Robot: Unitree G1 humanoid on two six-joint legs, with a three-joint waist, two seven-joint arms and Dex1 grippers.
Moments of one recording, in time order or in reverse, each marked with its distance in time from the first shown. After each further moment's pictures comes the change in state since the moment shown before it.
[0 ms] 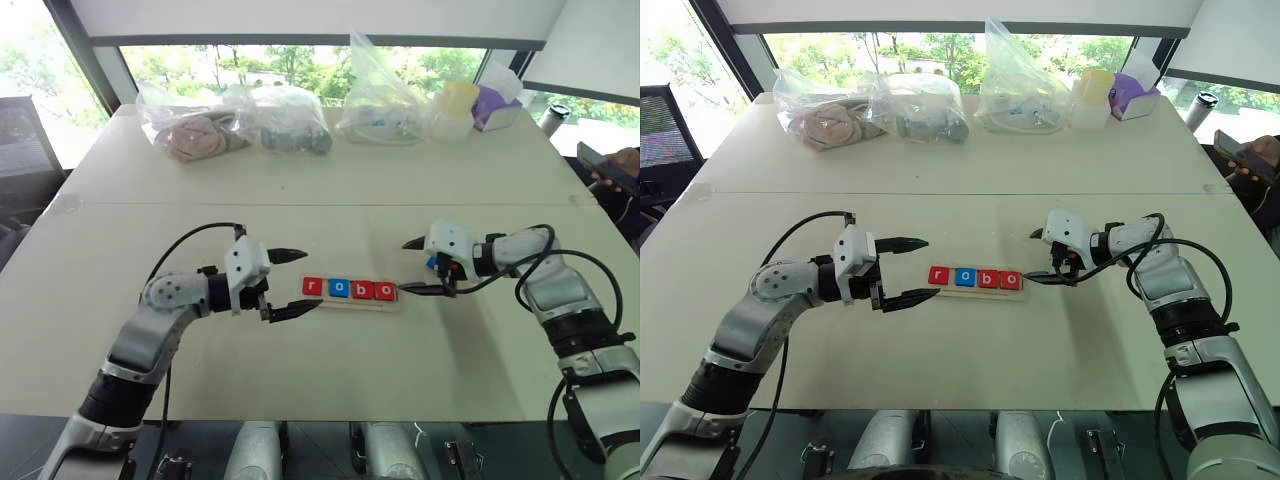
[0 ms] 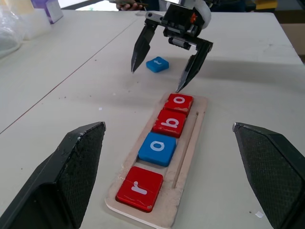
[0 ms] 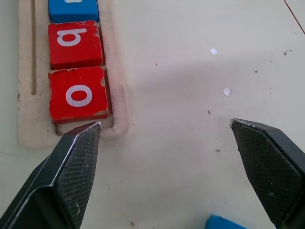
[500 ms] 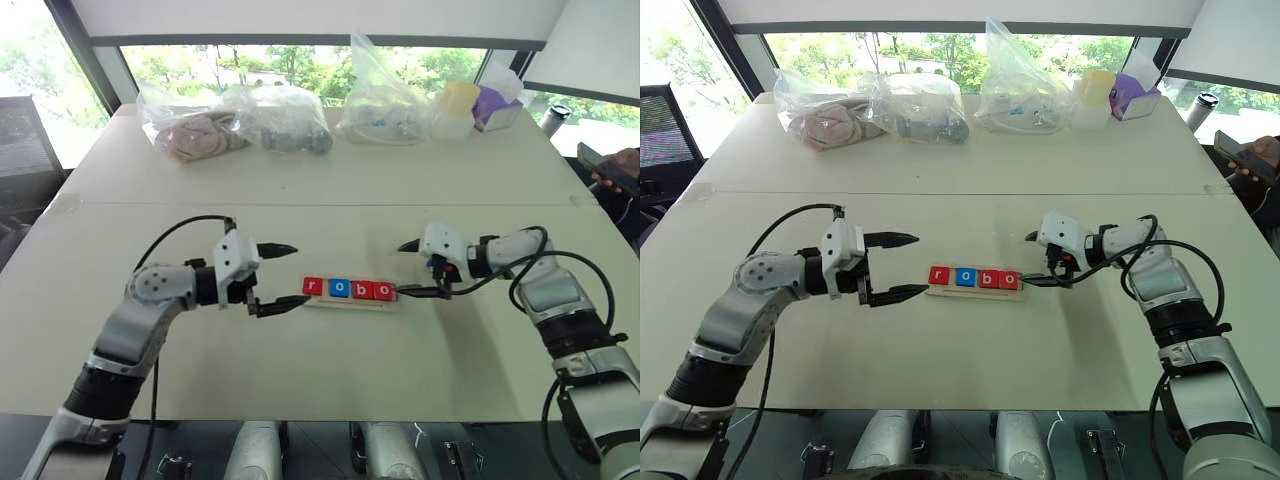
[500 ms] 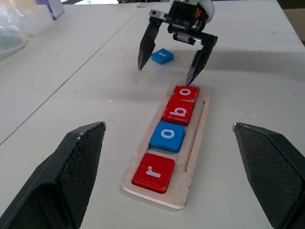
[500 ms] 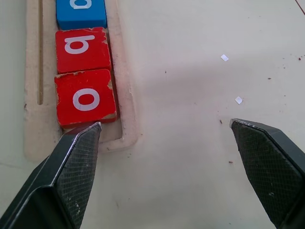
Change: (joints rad) left arm -0.027 0.047 0.029 0.025 0.000 -0.006 -0.040; right arm 0.002 0.033 0.002 -0.008 -0.005 0.025 0.010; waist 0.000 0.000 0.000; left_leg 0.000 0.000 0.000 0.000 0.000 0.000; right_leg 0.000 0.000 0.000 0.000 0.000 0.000
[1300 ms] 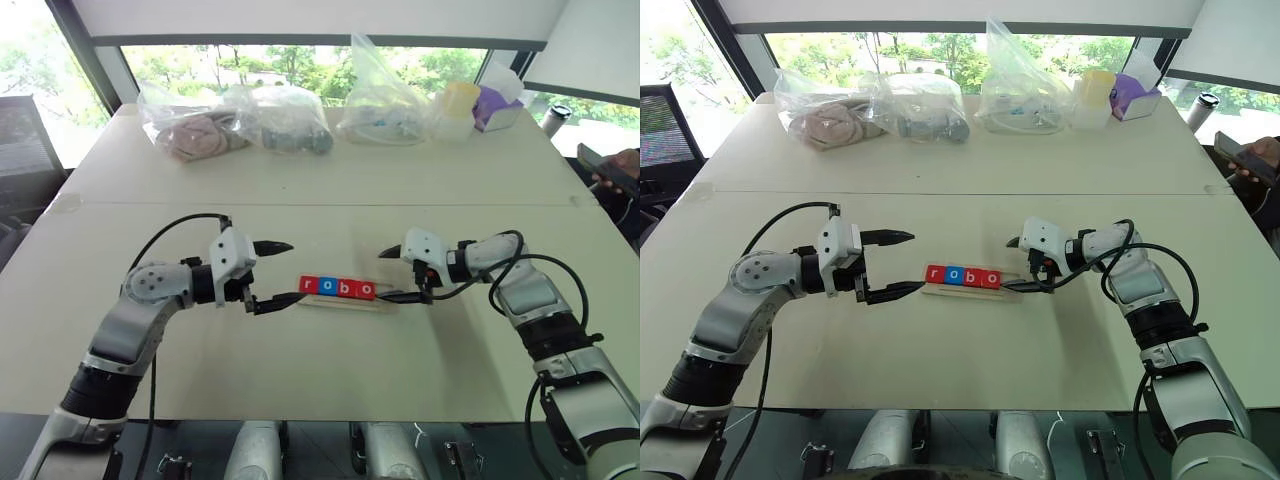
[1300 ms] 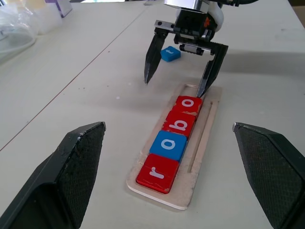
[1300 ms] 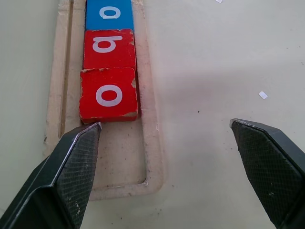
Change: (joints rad) left arm 0.002 0.011 0.011 0.000 0.000 -0.002 0.015; right arm -0.002 0.061 0.032 -0.027 -0.003 0.020 0.001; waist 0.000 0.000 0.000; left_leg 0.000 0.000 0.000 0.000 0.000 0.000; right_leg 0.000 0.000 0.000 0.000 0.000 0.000
